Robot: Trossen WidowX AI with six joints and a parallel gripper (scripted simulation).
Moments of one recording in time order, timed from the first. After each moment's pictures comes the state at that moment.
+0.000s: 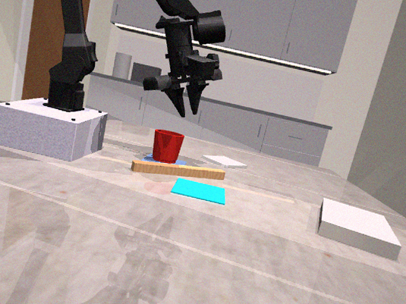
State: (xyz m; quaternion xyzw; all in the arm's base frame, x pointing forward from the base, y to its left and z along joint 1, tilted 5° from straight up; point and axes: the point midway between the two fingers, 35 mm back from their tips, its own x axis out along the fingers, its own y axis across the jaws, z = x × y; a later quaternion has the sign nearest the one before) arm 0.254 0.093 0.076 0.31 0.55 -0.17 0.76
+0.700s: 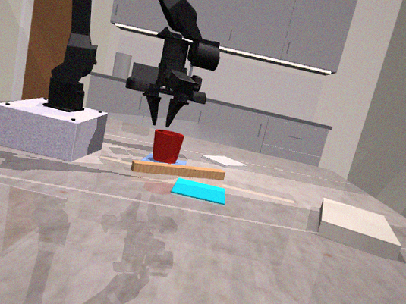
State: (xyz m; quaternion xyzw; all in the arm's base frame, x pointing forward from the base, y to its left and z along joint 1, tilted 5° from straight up) arm 0.201 0.097 0.035 0.30 0.61 -0.33 0.66
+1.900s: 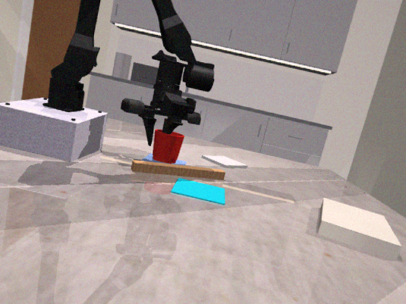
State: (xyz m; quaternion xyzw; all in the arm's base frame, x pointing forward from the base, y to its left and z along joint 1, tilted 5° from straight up) arm 0.201 0.092 -0.017 0.30 0.61 -0.33 0.65
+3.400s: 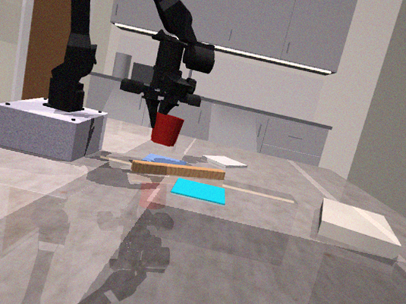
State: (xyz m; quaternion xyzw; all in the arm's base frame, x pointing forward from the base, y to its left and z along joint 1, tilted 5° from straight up) arm 0.190 0.092 0.027 0.29 0.61 -0.33 0.65
